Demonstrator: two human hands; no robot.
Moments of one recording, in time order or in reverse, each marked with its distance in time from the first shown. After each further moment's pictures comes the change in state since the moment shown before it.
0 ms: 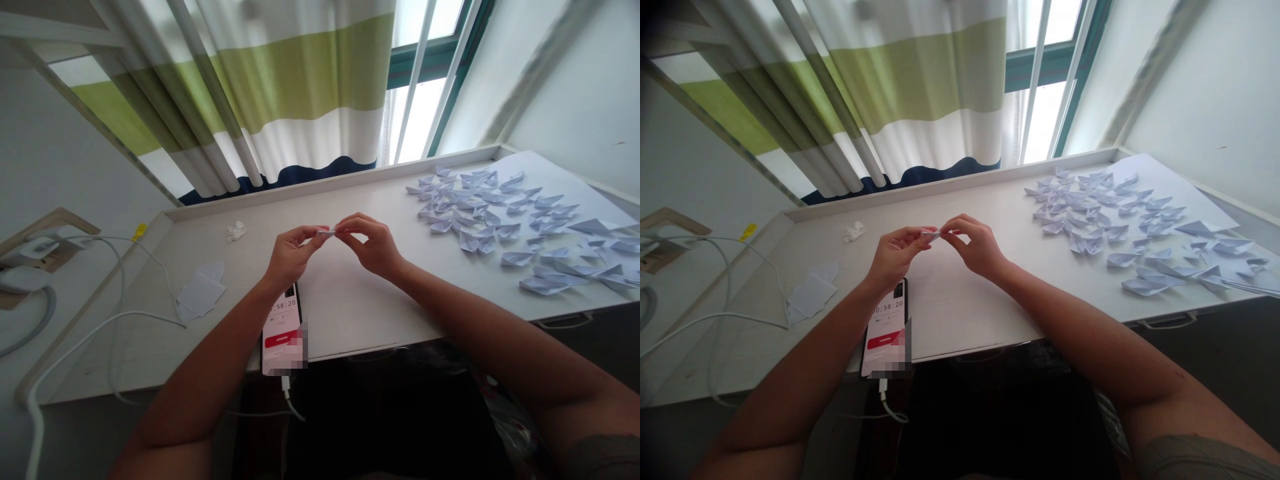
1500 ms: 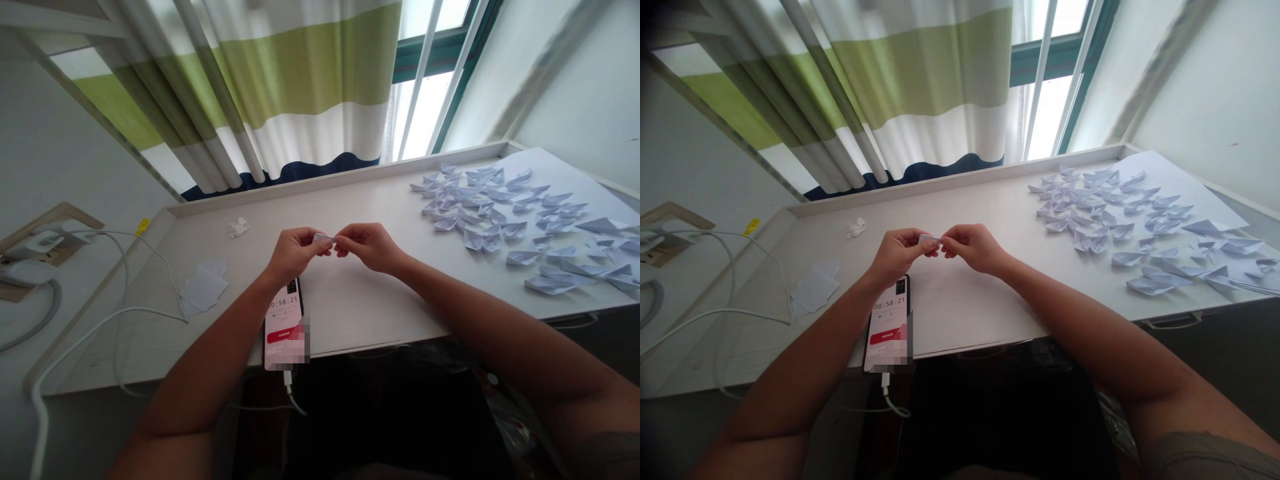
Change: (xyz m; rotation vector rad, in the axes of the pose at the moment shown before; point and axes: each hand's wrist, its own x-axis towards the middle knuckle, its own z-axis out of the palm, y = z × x) left_hand 0.001 0.003 -0.004 -0.030 -0.070 -0.142; right_hand 0.001 -0.002 0.002 0.423 -0.226 0.468
